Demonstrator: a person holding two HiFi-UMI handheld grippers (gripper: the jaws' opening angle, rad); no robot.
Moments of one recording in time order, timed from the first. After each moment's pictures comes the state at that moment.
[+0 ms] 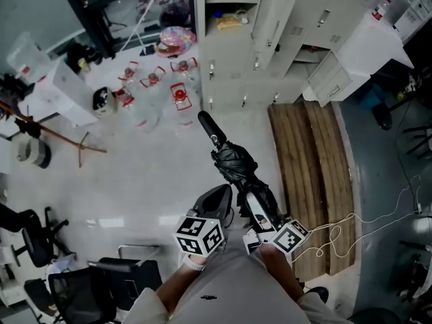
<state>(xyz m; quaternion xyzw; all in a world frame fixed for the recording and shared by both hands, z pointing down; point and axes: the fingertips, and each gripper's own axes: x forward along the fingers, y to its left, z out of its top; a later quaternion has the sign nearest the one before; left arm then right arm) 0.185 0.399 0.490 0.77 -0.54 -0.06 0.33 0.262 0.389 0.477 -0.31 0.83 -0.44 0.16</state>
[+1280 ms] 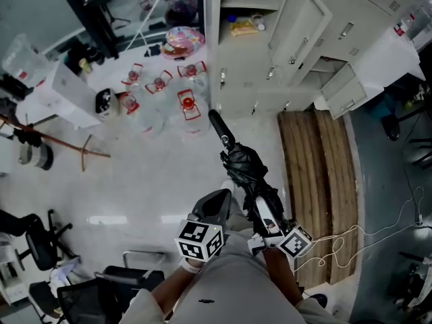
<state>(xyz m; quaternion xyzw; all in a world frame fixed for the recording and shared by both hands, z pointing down) 0.117 0.318 0.506 0.78 -0.54 0.00 0.32 0.211 0.300 0.485 -0.31 0.80 -0.47 0.19</state>
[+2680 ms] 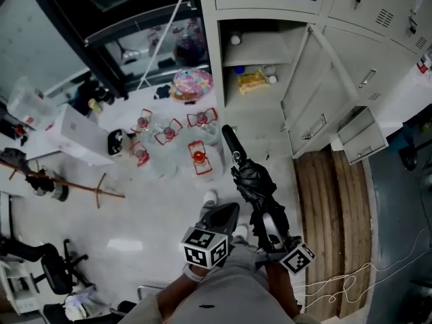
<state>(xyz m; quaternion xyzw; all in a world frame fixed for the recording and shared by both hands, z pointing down) 0.068 0.084 0.493 0.79 -0.53 0.04 0.32 0.164 0.076 0.472 -0.31 0.79 -0.46 0.24</state>
